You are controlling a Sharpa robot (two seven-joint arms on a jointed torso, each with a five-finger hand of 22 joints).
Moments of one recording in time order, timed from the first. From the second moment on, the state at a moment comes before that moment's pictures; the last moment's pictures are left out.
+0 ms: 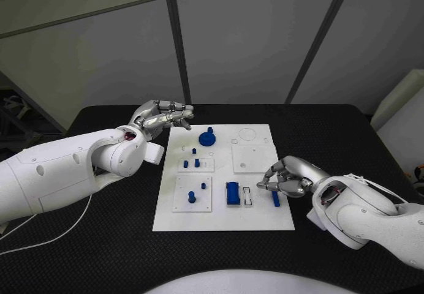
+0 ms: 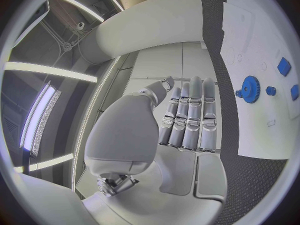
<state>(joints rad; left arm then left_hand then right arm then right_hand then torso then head) 1.15 -0.90 0.02 1.48 -0.09 -0.24 0.34 1.36 -0.15 0.46 -0.05 0.13 1.01 0.19 0.14 0.07 1.08 0.13 0.31 0.08 1.01 0.06 0.82 0.31 0.19 0.88 0.16 0.46 0.86 0.99 -1.02 0.00 1.89 -1.36 -0.43 -0.41 1.38 0.05 -0.16 0.23 0.28 0.99 0.07 0.28 0.57 1.36 0.00 1.14 1.23 1.47 -0.07 1.46 1.31 0.04 1.47 0.05 1.50 1.31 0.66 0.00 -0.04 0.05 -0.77</state>
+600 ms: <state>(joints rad) 1.15 -0.90 0.02 1.48 -0.09 -0.24 0.34 1.36 -0.15 0.46 -0.05 0.13 1.01 0.19 0.14 0.07 1.07 0.13 0.31 0.08 1.01 0.06 0.82 0.31 0.19 0.88 0.16 0.46 0.86 0.99 -1.12 0.00 1.88 -1.41 -0.39 -0.41 1.38 0.03 -0.17 0.25 0.28 1.05 0.08 0.24 0.51 1.37 0.00 1.16 1.25 1.47 -0.07 1.45 1.31 0.04 1.47 0.05 1.50 1.31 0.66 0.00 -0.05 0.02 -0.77</state>
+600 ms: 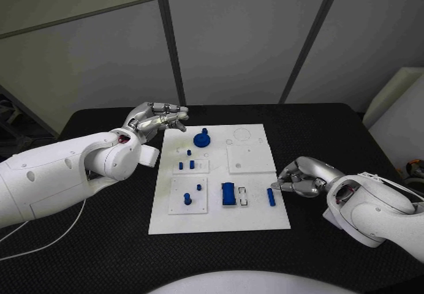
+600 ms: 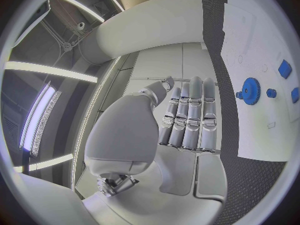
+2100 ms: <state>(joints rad) 1.15 -0.90 0.02 1.48 -0.09 -0.24 0.34 1.36 -0.15 0.45 -0.05 0.13 1.01 0.19 0.14 0.07 1.07 0.13 0.31 0.08 1.01 0.06 0.82 0.31 0.19 0.88 0.16 0.46 0.86 0.95 -1.02 0.00 1.86 -1.71 -0.25 -0.52 1.45 -0.05 -0.19 0.21 0.26 1.07 0.08 0.24 0.51 1.36 0.00 1.12 1.24 1.47 -0.07 1.45 1.31 0.04 1.47 0.05 1.49 1.31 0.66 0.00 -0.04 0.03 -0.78</state>
